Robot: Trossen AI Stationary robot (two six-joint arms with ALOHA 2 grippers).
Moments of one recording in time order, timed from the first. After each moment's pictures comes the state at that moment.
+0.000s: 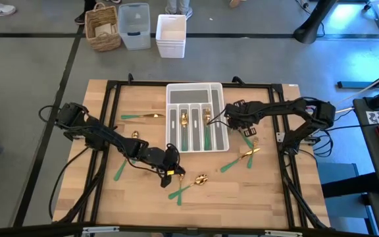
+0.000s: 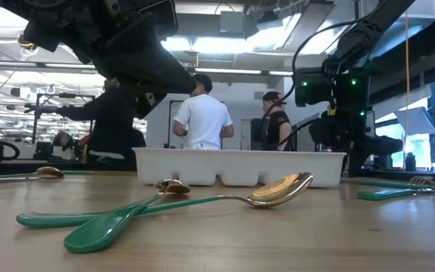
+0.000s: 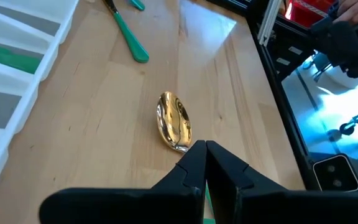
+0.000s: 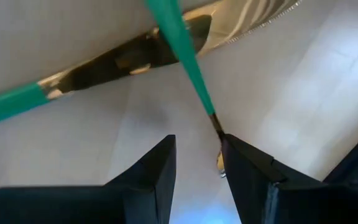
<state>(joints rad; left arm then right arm) -0.33 1.60 0.70 0.40 -0.07 -0.50 -0.38 1.57 0.79 -0.70 0.37 -0.73</state>
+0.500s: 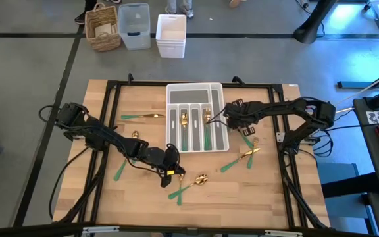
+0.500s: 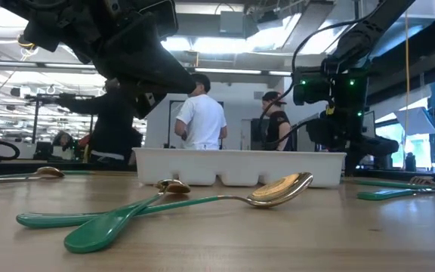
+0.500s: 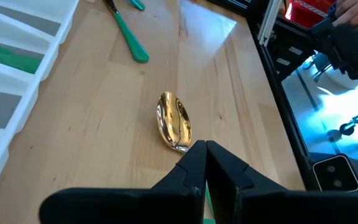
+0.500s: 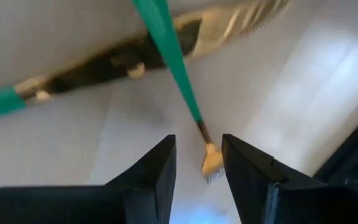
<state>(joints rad) -0.33 1.60 0.70 0.40 -0.07 -0.50 -0.38 1.57 0.79 -0.64 0.38 -0.79</state>
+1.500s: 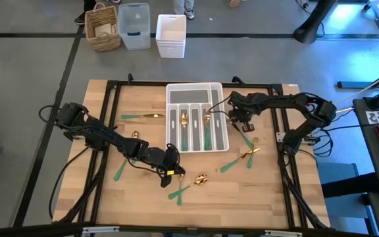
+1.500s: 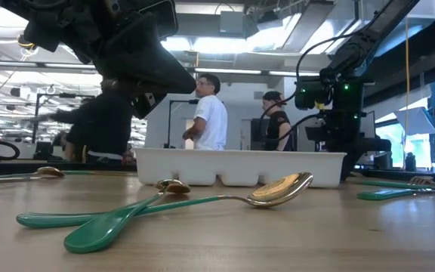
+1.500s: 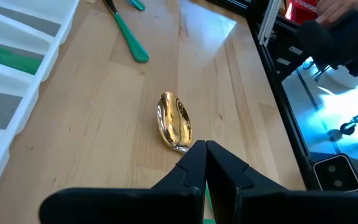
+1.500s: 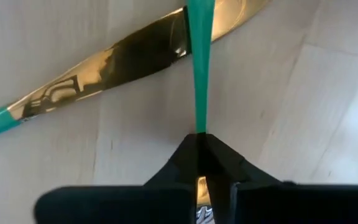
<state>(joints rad) -0.33 1.60 0.70 0.40 -0.07 -0.50 -0.58 1.59 0.79 -0.62 0.12 -0.78</state>
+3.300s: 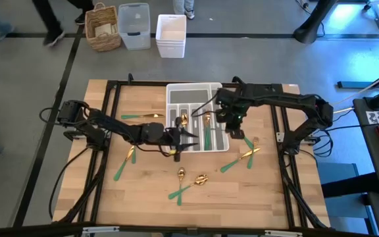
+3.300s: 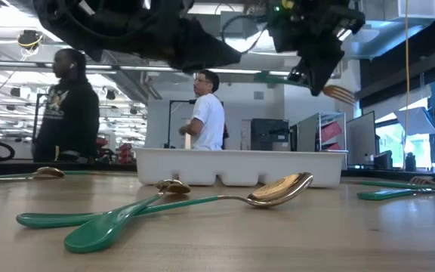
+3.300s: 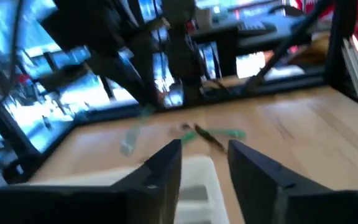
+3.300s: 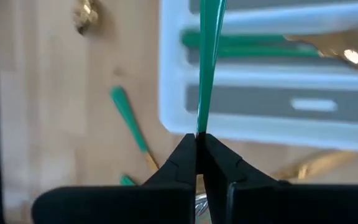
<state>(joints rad) -0.08 1.60 0.70 0.78 -0.14 0.19 -0.28 1.59 1.39 -1.20 -0.39 -0.33</state>
